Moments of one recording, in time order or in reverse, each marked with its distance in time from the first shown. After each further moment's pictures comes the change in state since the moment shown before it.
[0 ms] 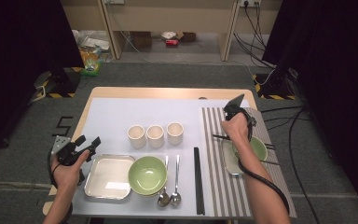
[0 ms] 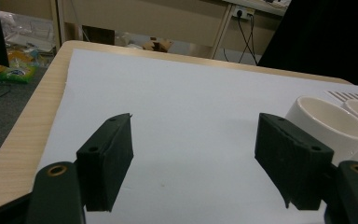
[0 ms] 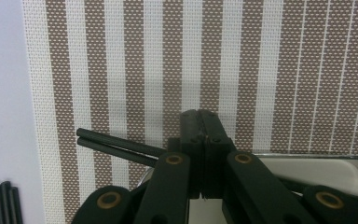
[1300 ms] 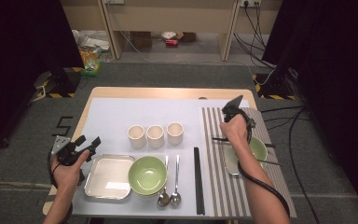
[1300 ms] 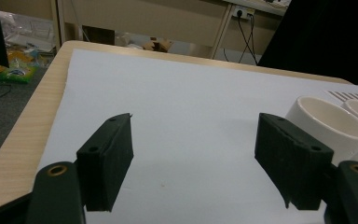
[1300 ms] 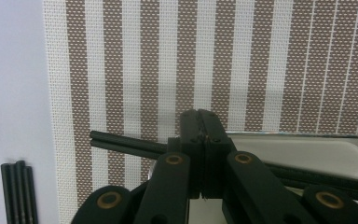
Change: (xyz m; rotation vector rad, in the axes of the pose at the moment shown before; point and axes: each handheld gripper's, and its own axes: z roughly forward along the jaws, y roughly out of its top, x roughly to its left) left arm 0.000 0.000 0.000 0.001 0.001 0.000; right arm 0.008 -0.010 -0.007 -0.002 -0.004 -0.017
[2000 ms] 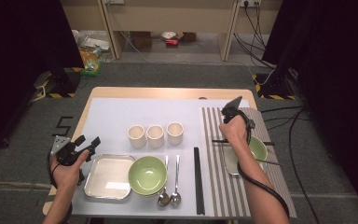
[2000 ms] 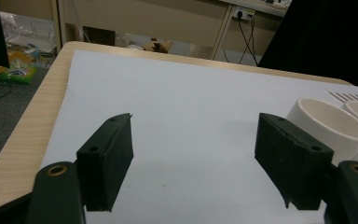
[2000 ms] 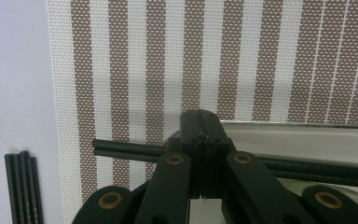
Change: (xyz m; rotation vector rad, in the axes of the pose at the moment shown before) left arm 0.001 0.000 -0.001 -0.005 0.001 -0.001; right arm 0.003 -0.004 0.000 0.023 0.006 0.006
